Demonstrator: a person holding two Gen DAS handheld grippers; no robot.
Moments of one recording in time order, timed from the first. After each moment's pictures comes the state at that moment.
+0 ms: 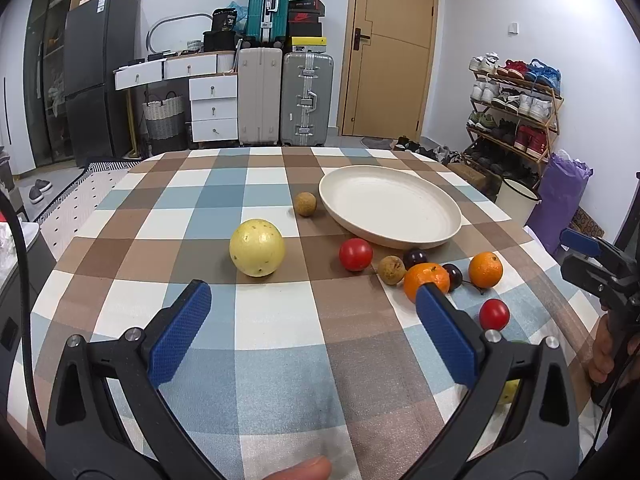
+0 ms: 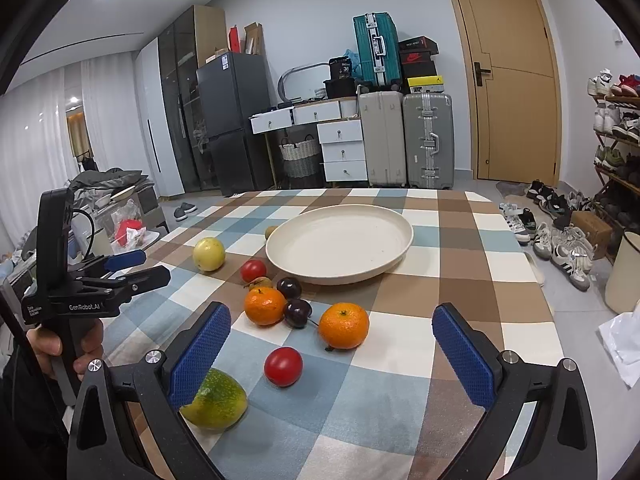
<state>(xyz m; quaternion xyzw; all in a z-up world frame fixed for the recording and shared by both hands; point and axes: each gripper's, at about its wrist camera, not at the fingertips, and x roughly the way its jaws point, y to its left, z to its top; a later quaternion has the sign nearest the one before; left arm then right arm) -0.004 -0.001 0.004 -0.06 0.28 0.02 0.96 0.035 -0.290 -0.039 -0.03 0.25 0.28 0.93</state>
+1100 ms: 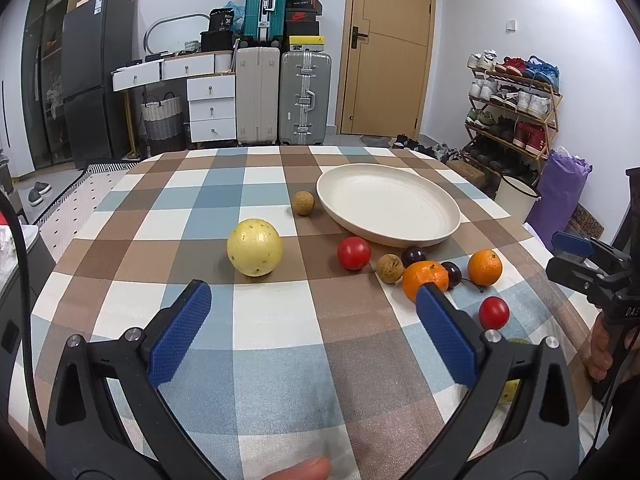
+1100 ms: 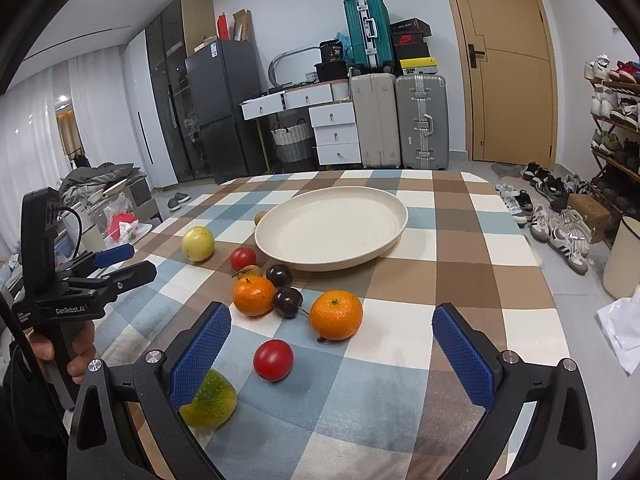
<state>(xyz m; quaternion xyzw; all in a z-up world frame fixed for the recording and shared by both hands) -0.006 -0.003 0.005 -0.05 0.28 0.02 0.96 0.053 -0.287 -0.051 -0.03 0.28 0.27 0.92</state>
